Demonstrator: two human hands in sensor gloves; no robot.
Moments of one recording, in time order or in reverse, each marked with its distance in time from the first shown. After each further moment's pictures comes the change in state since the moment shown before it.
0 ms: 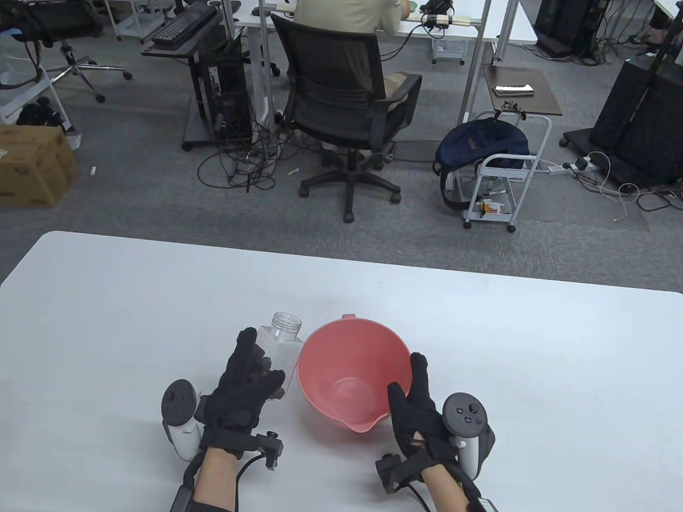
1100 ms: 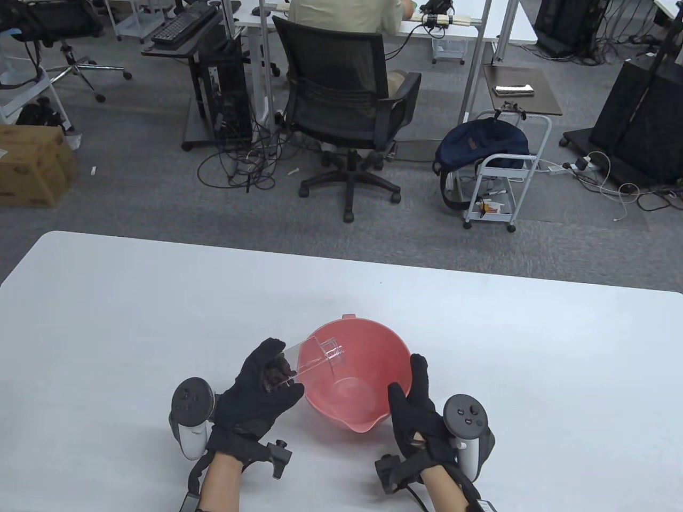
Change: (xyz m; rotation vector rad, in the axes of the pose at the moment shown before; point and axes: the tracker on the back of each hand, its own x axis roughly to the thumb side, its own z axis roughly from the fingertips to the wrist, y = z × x) left_hand 0.031 -0.025 0.009 -0.080 -0.107 -0.218; right_hand -0.002 0.000 0.002 -0.002 0.021 -0.022
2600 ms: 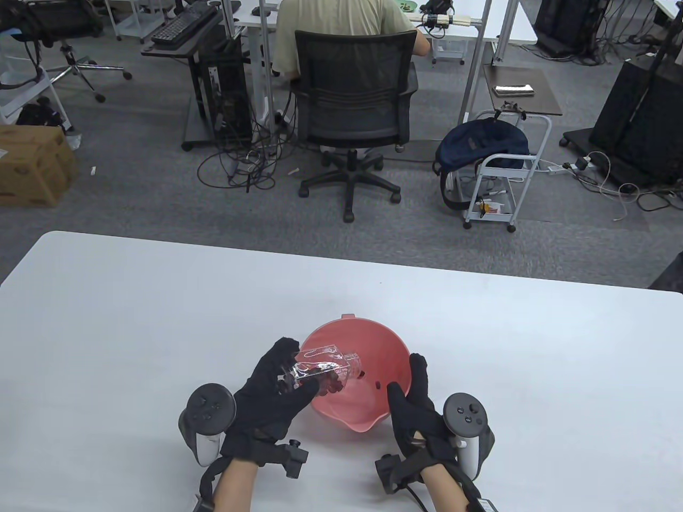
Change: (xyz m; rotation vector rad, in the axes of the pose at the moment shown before) left_hand 0.027 -0.014 0.006 0.076 -0.076 -0.252; right_hand 0.000 0.001 -0.002 0.015 0.008 -0.002
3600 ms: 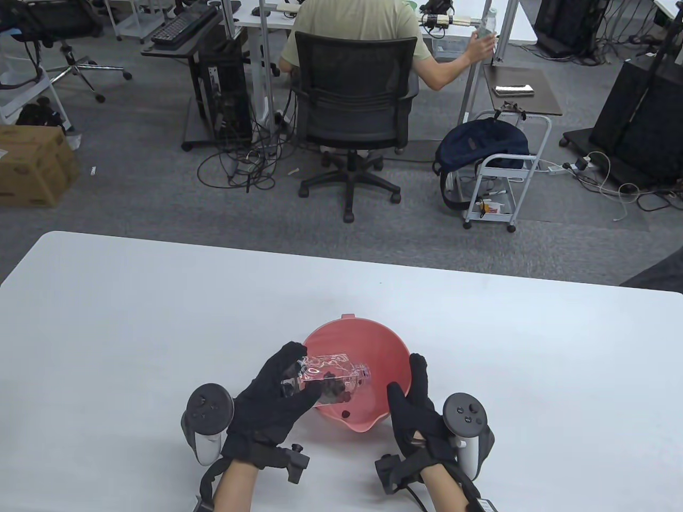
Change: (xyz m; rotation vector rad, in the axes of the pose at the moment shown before) left_hand 0.003 -0.007 0.004 0.028 0.053 0.115; right_hand 0.000 0.000 0.000 0.000 0.001 0.002
